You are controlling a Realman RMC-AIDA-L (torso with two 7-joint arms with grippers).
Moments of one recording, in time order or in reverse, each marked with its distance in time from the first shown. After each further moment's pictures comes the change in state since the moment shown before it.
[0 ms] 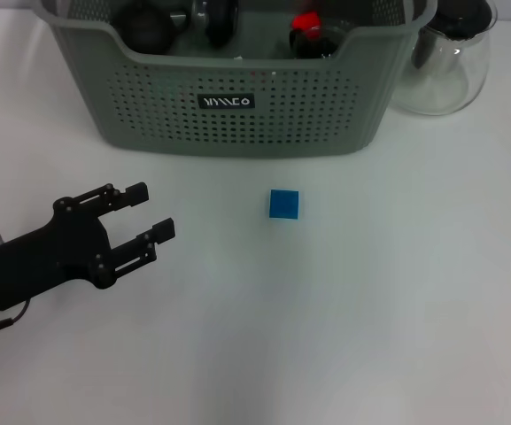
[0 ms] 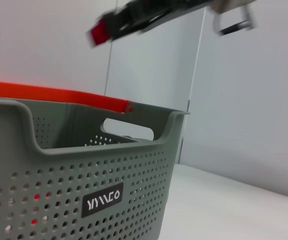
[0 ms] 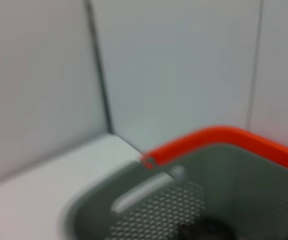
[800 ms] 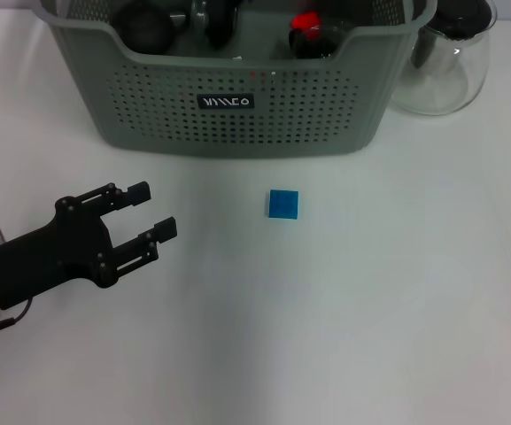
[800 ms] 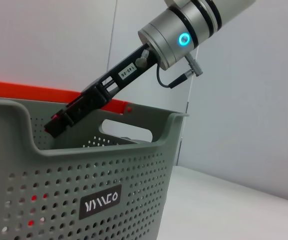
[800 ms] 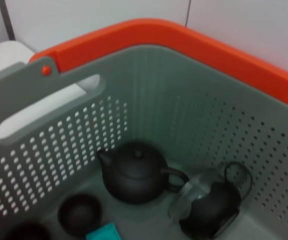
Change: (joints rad) left arm -0.005 -0.002 -0.003 0.000 0.002 0.003 -0.011; right arm 0.346 0.002 -0.016 0.649 -0.292 0.331 0.115
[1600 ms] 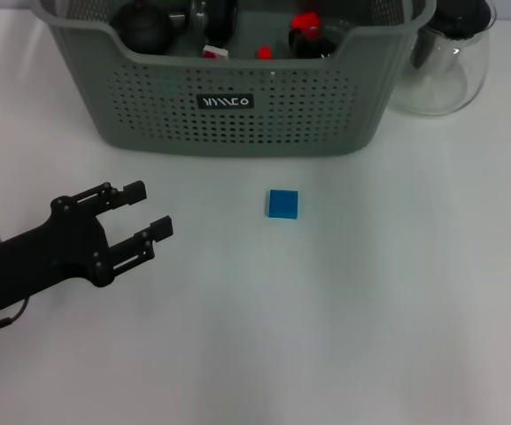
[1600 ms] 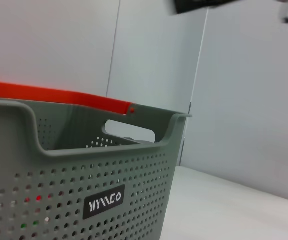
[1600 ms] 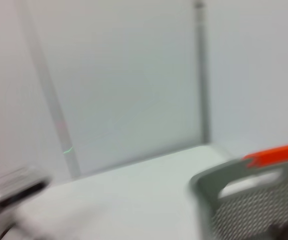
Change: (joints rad) left arm 0.004 0.004 -0.004 0.000 -0.003 0.001 0.000; right arm -0.598 -0.041 0.168 -1.007 0.603 -0.806 -0.333
